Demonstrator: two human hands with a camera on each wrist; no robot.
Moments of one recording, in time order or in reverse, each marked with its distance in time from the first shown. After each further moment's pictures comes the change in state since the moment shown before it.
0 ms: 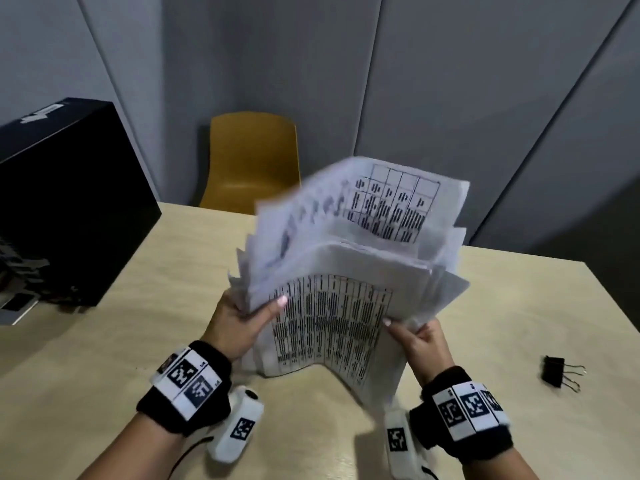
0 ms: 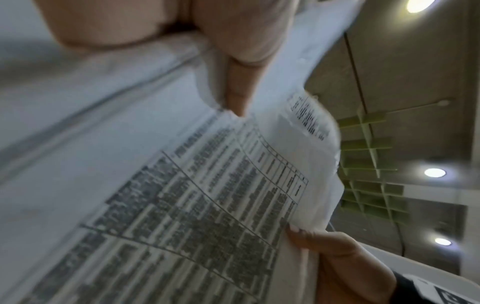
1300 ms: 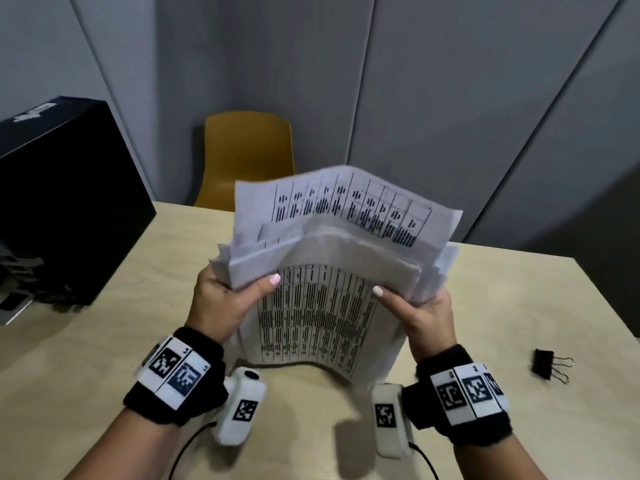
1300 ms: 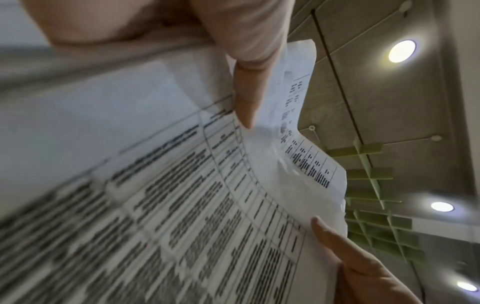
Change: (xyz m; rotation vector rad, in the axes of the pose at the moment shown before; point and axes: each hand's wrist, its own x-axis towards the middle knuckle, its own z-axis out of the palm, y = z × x) left_hand 0.007 0.025 -0.004 0.025 0.144 0.074; right_hand -0.002 -0.049 0.015 0.125 -0.024 -0.222
